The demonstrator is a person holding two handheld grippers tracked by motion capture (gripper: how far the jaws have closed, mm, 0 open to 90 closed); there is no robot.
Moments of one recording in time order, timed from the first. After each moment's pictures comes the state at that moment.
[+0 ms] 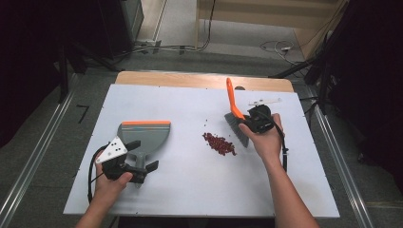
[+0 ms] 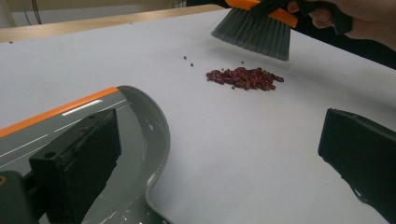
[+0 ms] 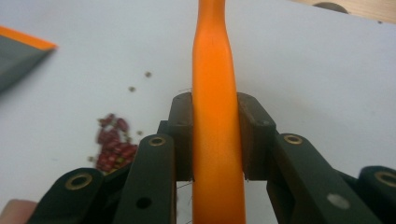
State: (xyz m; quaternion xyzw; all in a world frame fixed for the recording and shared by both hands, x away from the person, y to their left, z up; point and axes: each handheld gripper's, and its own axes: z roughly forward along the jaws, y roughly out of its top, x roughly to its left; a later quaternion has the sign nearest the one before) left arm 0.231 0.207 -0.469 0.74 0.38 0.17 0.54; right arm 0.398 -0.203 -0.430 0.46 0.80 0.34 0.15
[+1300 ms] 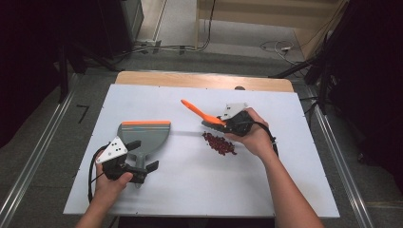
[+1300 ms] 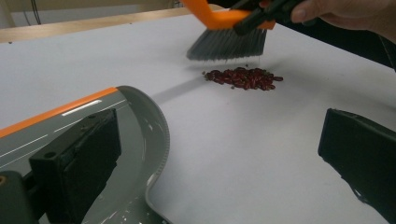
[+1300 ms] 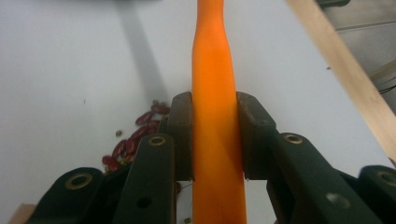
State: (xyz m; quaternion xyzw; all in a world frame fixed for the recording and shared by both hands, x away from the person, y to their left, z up) left arm 0.231 0.205 -0.469 0.74 0.37 0.17 0.54; right arm 0.401 -0.152 -0.433 0.11 0.92 0.33 0.21
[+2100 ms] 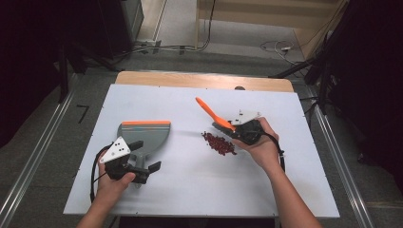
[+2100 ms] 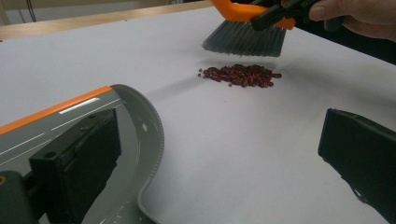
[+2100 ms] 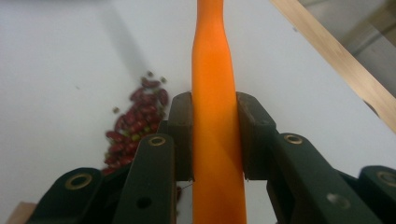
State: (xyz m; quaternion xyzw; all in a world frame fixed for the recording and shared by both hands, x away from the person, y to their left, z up) left arm 0.233 0.201 -0.471 0.74 0.37 0.17 0.53; right arm 0.373 -0.179 -0.440 0.21 0.89 0.32 0.24
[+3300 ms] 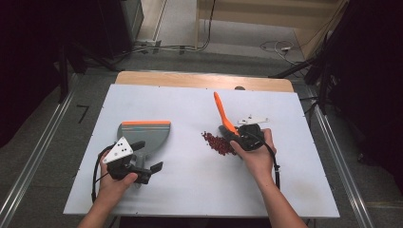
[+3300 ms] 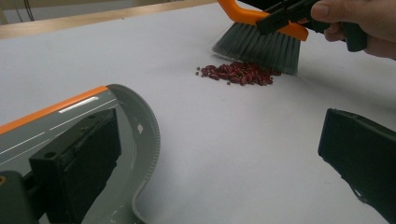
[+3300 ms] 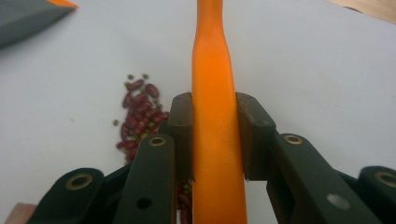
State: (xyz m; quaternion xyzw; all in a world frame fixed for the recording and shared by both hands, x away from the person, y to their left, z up) left arm 0.234 0.196 -0.471 0.75 0.37 0.17 0.53; right arm 0.349 -0.178 -0.450 0.42 0.82 0.34 0.20
